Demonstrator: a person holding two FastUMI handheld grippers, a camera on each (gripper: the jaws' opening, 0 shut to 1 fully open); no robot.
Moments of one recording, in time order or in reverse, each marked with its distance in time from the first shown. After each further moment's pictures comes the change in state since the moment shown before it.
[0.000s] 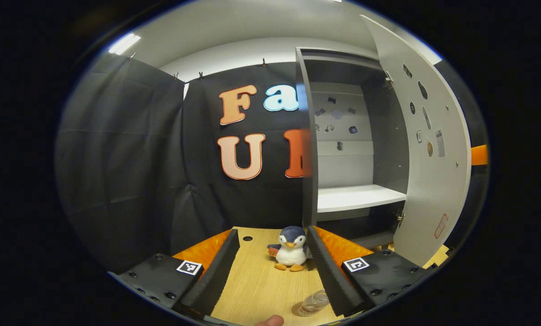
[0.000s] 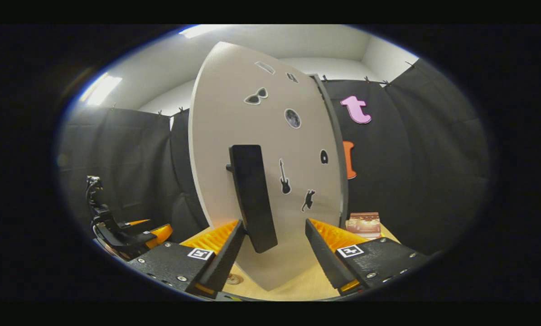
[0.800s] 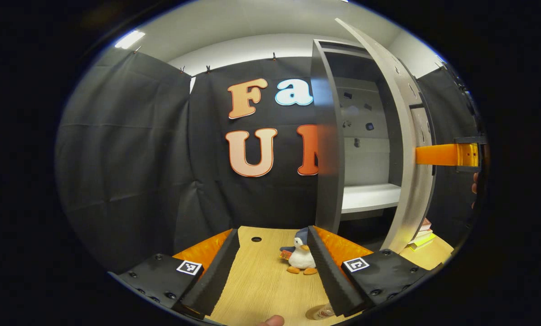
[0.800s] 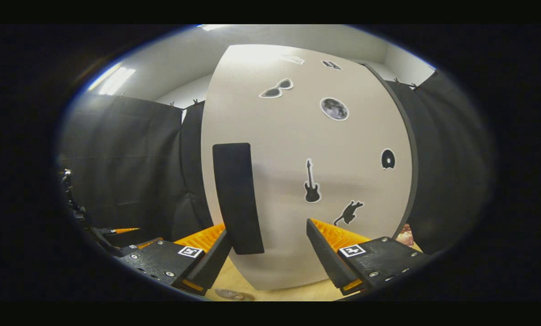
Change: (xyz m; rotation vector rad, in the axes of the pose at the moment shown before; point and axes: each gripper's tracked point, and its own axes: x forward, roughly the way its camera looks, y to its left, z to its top) left arm 0.051 0.047 -0.014 -0.024 0.027 0.026; right arm 0.095 0.052 -0.004 -0.081 -0.024 0.062
